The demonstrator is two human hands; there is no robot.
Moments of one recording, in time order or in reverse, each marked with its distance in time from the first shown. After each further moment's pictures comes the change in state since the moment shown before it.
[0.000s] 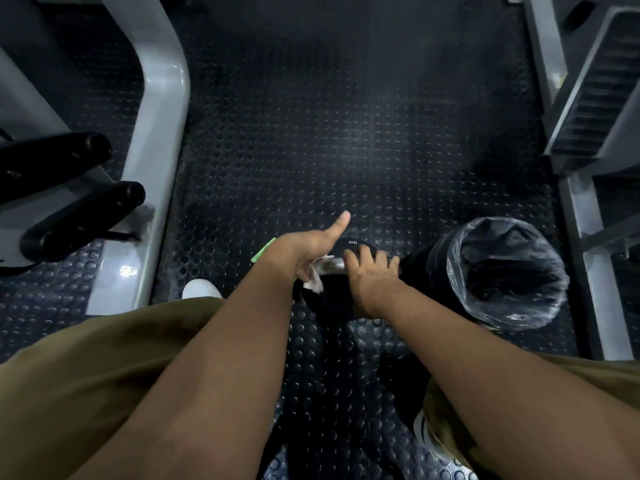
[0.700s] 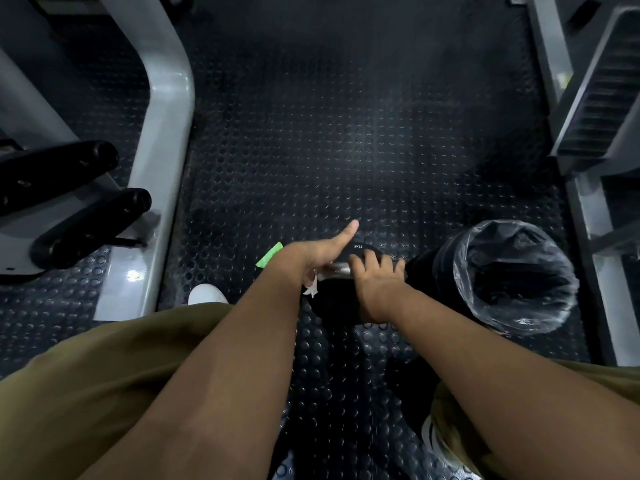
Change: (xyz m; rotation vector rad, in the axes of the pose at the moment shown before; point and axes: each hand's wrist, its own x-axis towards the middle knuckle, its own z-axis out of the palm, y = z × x) left_hand 0.006 -0.005 0.004 0.008 -0.021 -0.028; right_hand 0.001 0.002 0.000 -0.005 0.001 -0.012
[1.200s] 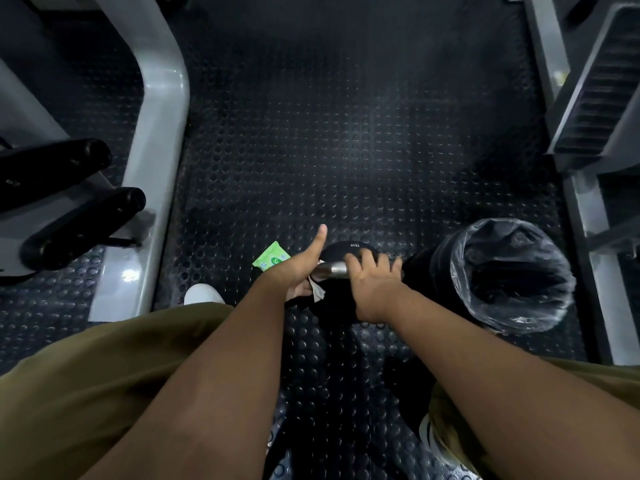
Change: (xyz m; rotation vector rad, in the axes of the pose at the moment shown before) left_hand 0.019 -0.048 0.002 -0.329 -0.014 0.062; right_hand -0.001 0.004 0.006 0.066 0.069 -0.053
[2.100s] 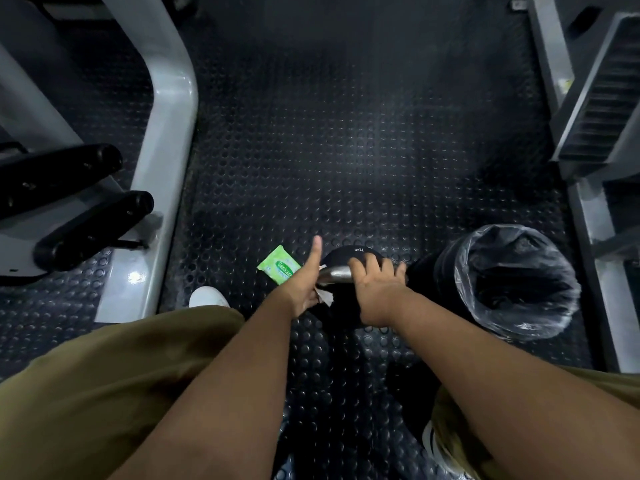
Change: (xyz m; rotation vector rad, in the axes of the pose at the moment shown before) left_hand 0.024 -0.030 0.006 -0.153 0.046 0.080; right_hand -0.002 -0.001 -0.004 0.006 -0.026 -0.006
